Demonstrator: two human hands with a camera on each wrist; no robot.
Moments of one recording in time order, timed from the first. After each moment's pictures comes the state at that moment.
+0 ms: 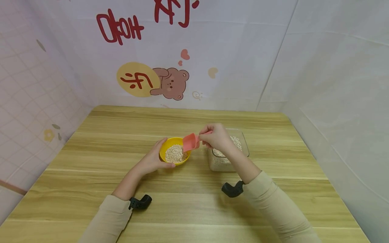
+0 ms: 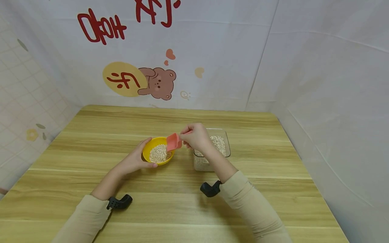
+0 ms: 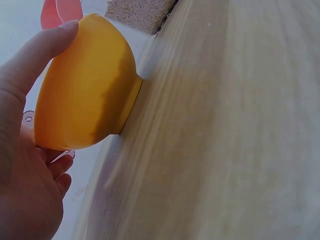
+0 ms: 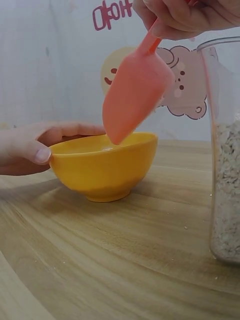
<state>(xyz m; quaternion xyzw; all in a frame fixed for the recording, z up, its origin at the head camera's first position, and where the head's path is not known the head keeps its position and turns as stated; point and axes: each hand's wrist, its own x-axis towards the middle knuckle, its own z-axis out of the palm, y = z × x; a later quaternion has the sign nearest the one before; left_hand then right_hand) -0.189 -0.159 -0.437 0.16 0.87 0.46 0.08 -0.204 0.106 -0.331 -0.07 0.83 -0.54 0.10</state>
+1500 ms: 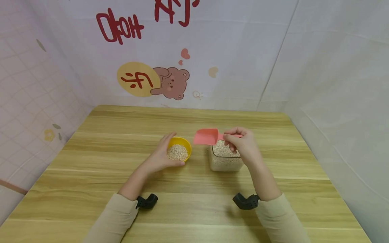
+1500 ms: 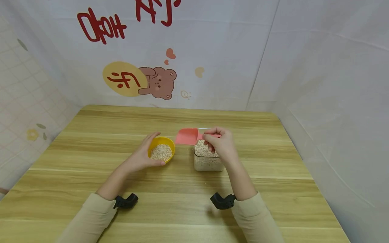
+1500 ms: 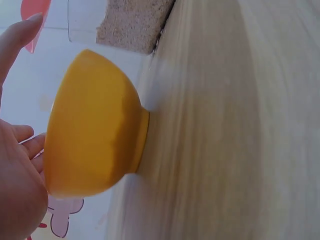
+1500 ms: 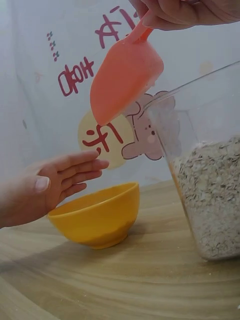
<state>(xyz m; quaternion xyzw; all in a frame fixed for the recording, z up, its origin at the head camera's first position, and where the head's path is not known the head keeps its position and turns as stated) -0.186 -0.131 -0.414 0.20 0.87 0.45 0.03 -0.170 0.165 -0.333 -0.03 0.72 -0.70 0.01</state>
